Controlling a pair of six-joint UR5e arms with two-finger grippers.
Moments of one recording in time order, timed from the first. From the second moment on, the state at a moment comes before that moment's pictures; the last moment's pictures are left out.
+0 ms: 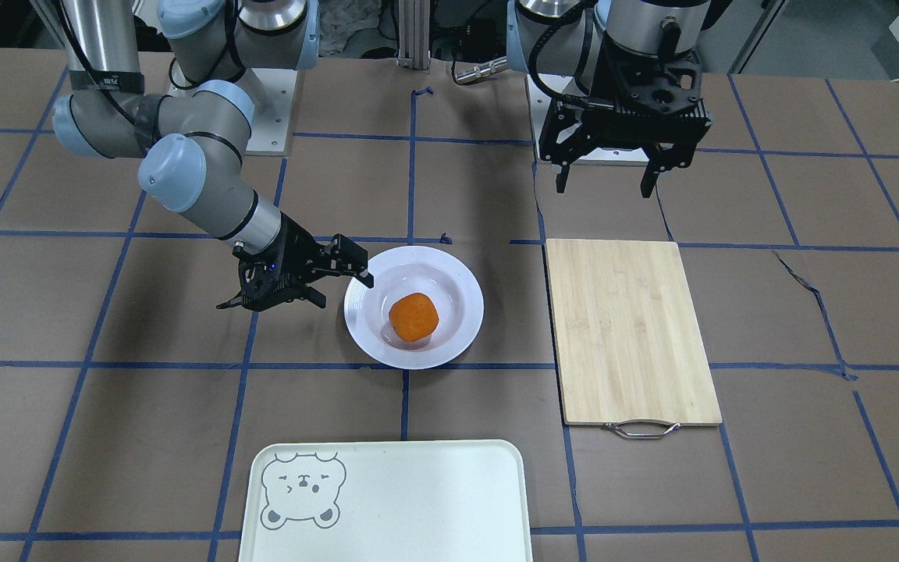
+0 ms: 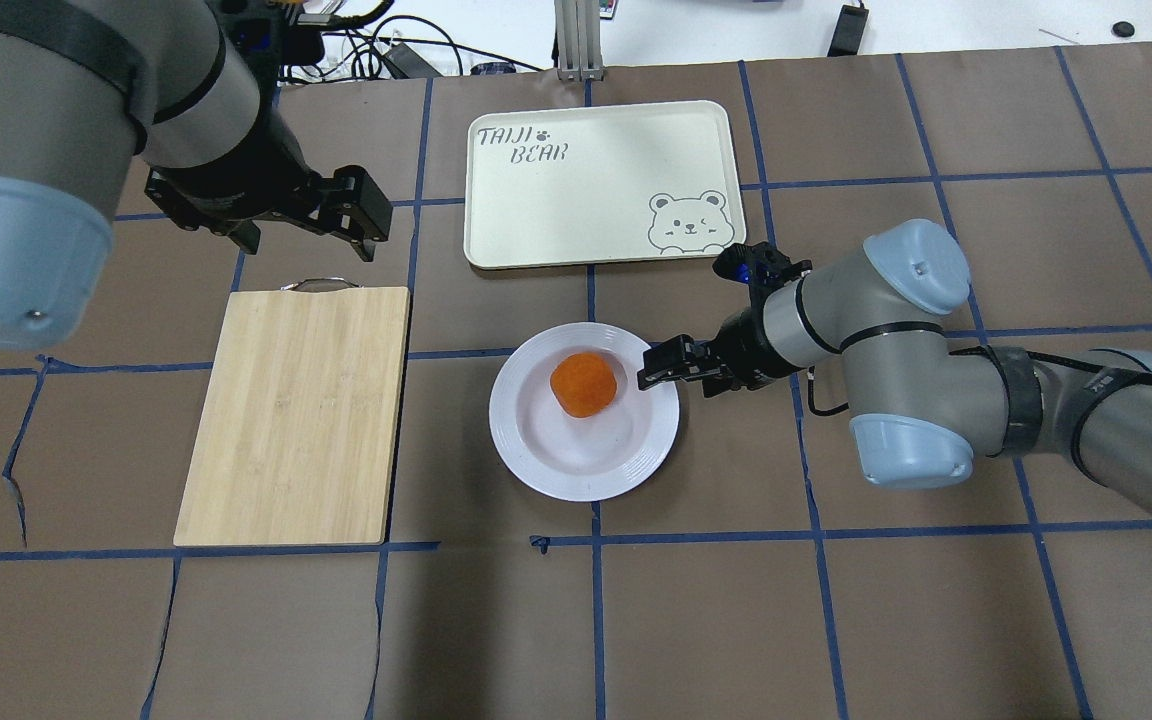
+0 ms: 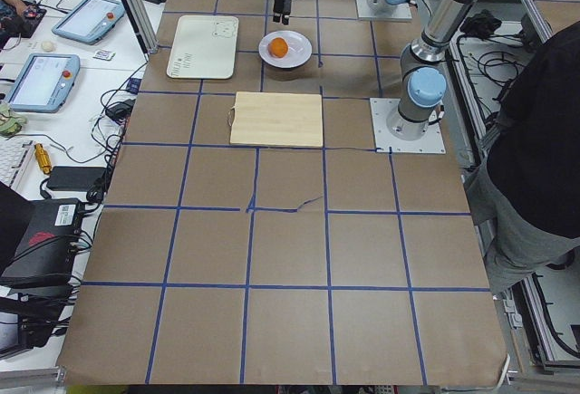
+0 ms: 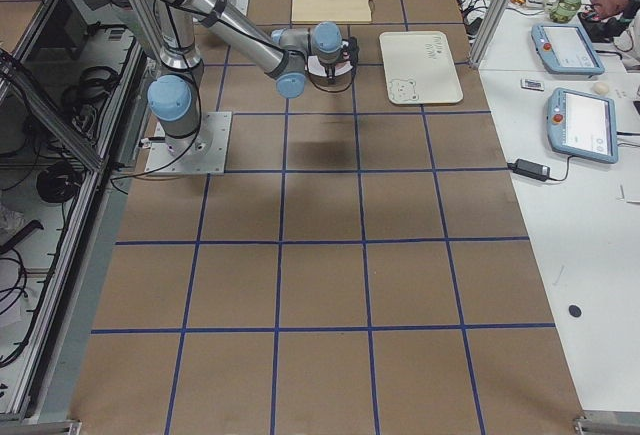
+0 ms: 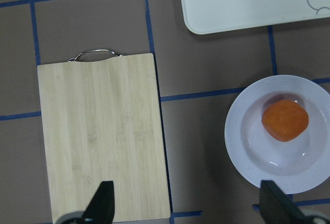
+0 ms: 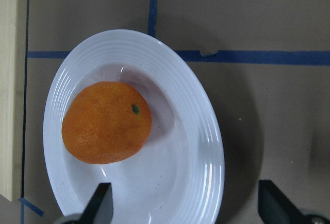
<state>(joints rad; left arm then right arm) -1.64 -1.49 -1.64 -1.45 1.62 0.01 1.57 -1.34 2.22 -2.53 -0.98 -0.05</state>
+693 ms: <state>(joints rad) -1.62 -1.49 -1.62 -1.53 1.60 0.01 1.58 -1.27 2.24 -2.57 -0.95 0.10</state>
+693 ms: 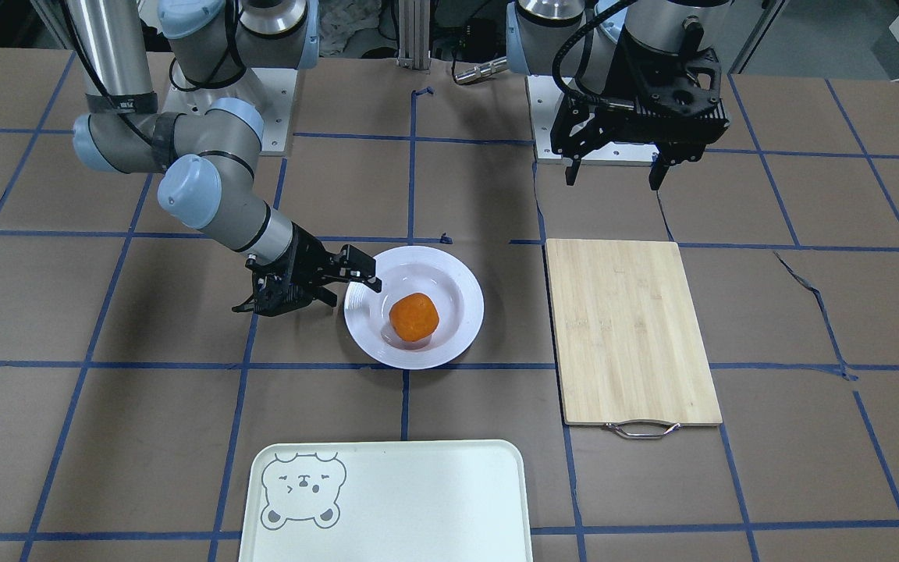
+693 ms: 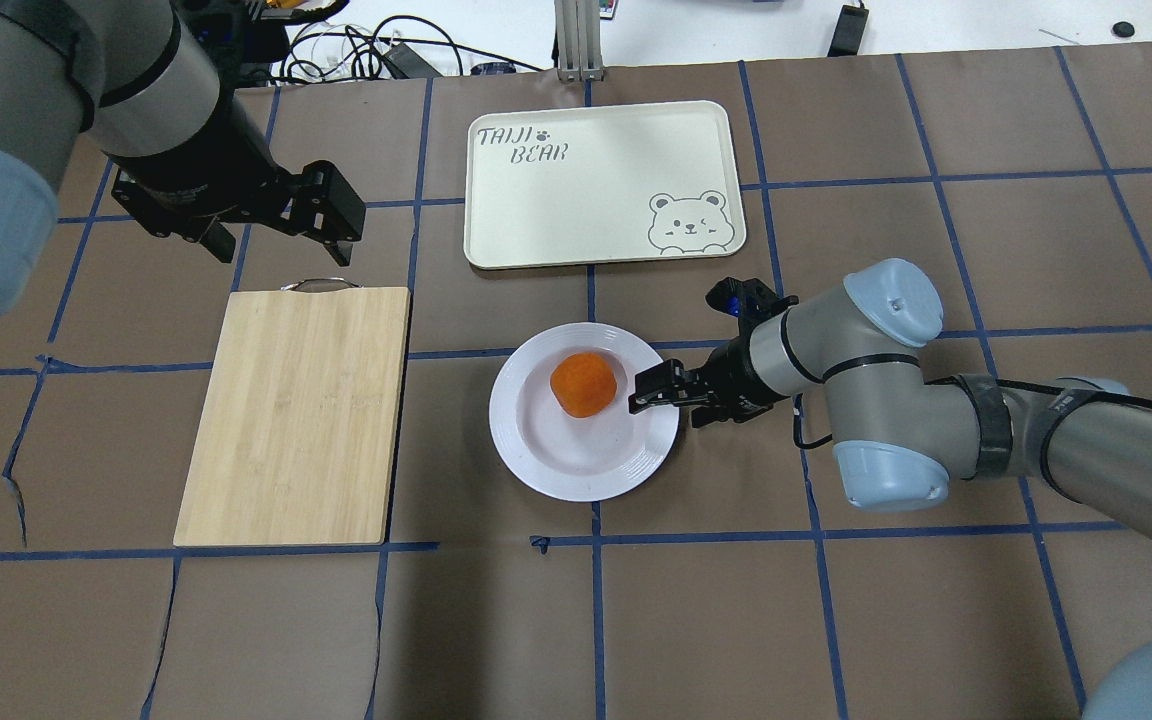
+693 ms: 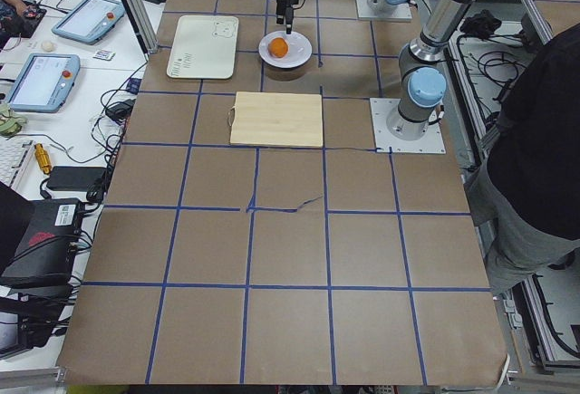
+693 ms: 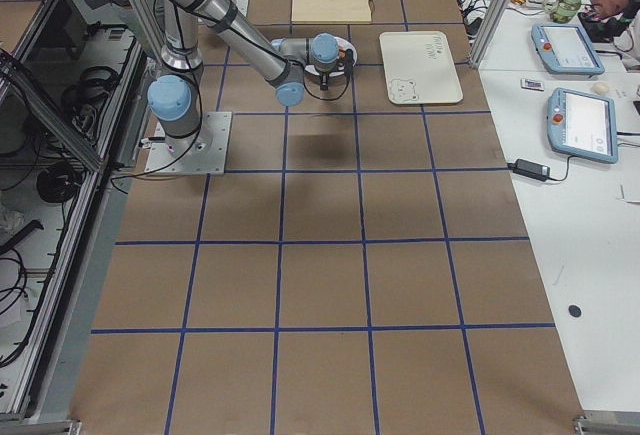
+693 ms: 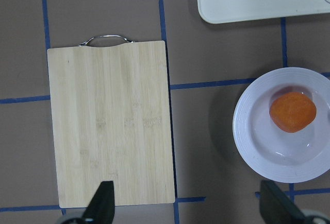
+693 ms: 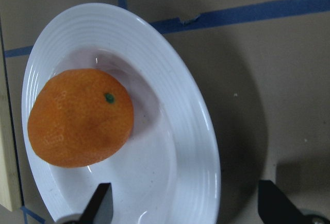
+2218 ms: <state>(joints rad) -1.61 -1.49 -1.62 -1.54 1.60 0.01 1.63 -1.23 2.24 -2.63 -0.97 0.26</state>
